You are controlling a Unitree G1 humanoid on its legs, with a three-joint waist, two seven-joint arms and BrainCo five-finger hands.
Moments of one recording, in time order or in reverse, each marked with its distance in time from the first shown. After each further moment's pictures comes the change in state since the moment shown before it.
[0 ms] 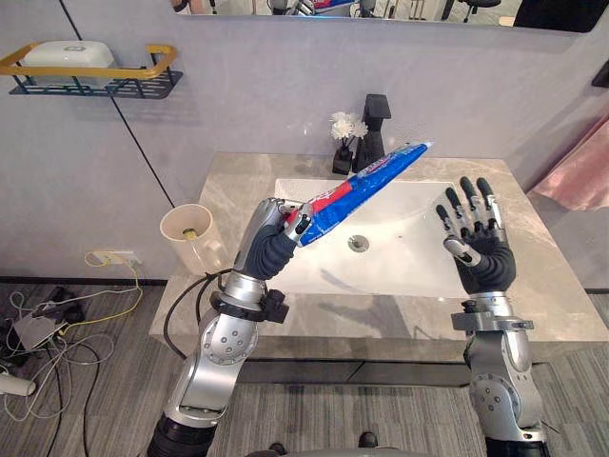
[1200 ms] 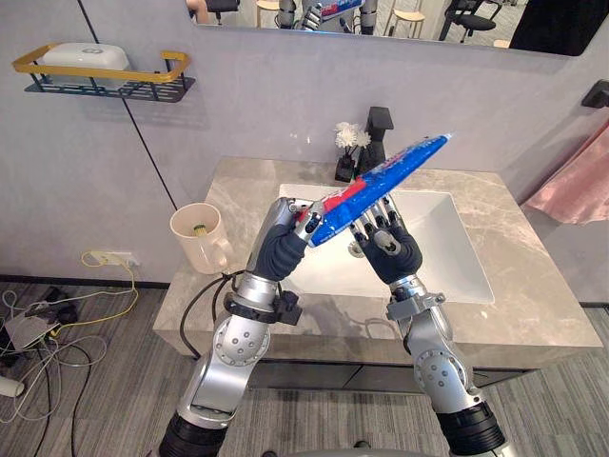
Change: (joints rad) left arm 0.003 -0.042 -0.050 0.019 -0.058 0.007 0.007; right arm -0.179 0.070 0.252 0.109 0.194 0.076 0.035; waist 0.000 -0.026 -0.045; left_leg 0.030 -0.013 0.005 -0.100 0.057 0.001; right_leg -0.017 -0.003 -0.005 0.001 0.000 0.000
